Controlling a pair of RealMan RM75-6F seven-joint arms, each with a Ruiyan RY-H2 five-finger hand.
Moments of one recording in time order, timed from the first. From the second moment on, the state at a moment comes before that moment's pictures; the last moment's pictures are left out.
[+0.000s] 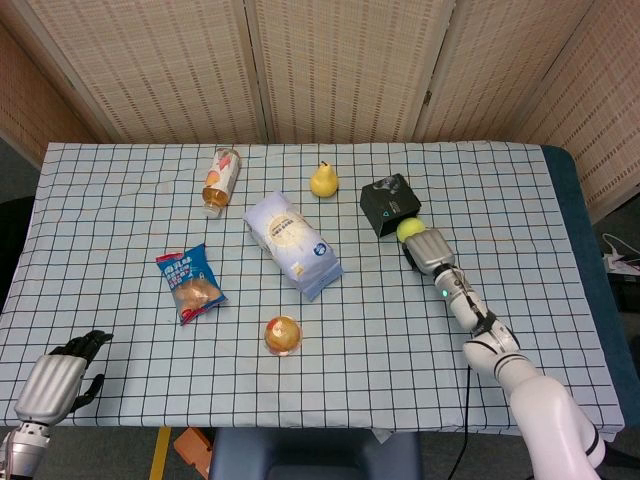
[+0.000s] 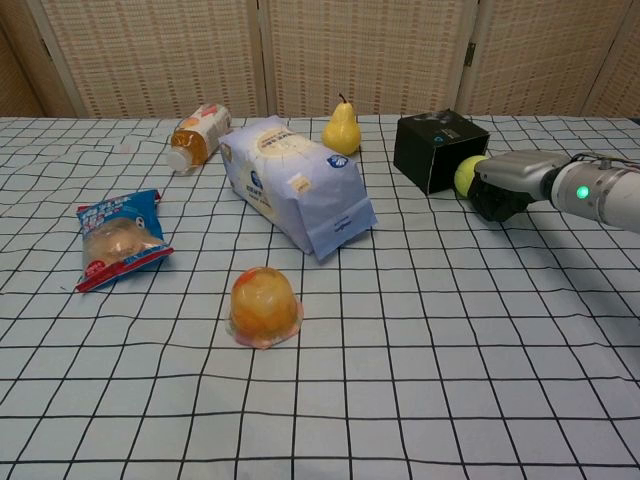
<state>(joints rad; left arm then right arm) -0.12 -1.12 0.06 -1.66 1.52 1.35 0.23 0.89 -1.87 0.08 -0.41 -1.45 0.60 0.27</state>
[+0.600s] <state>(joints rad) -0.12 -1.12 0.06 -1.66 1.52 1.35 0.22 0.88 -1.90 0.09 -0.38 -1.45 0.66 0.22</state>
